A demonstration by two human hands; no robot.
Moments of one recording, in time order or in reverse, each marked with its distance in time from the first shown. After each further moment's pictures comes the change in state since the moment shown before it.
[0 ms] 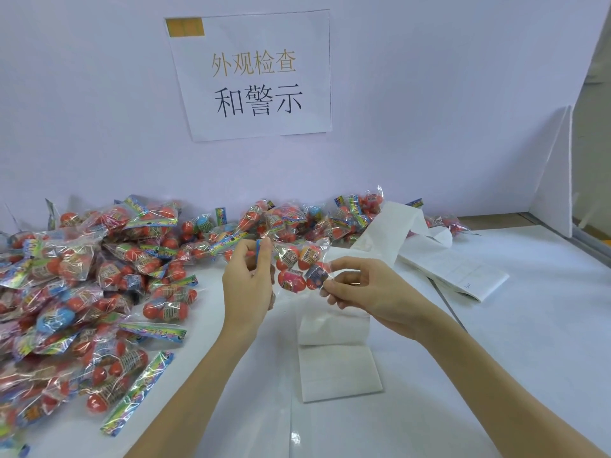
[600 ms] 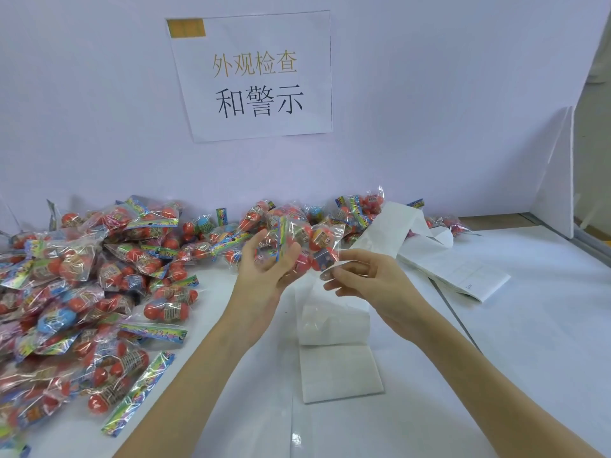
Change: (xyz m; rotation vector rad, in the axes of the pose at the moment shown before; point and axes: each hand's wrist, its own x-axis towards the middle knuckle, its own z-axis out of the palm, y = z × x) left_hand 0.002 0.006 0.005 -0.520 -0.219 -0.253; right_hand 0.001 0.000 0.002 0.032 0.144 -0.103
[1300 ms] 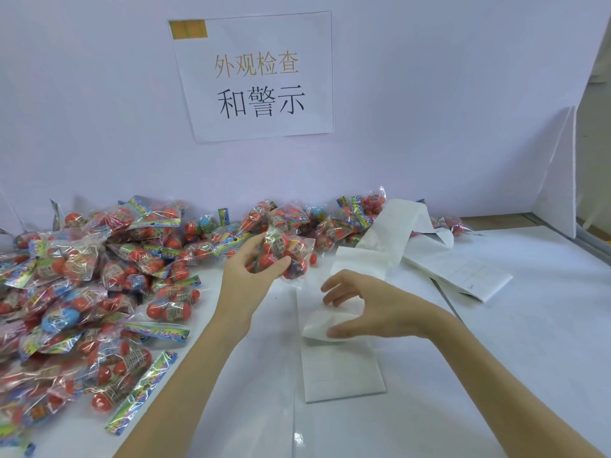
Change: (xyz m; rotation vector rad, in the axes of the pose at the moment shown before) left_hand 0.005 0.005 -0.022 0.522 0.121 0.192; right_hand -0.002 0.004 -0.013 -0.715 -0.362 0.081
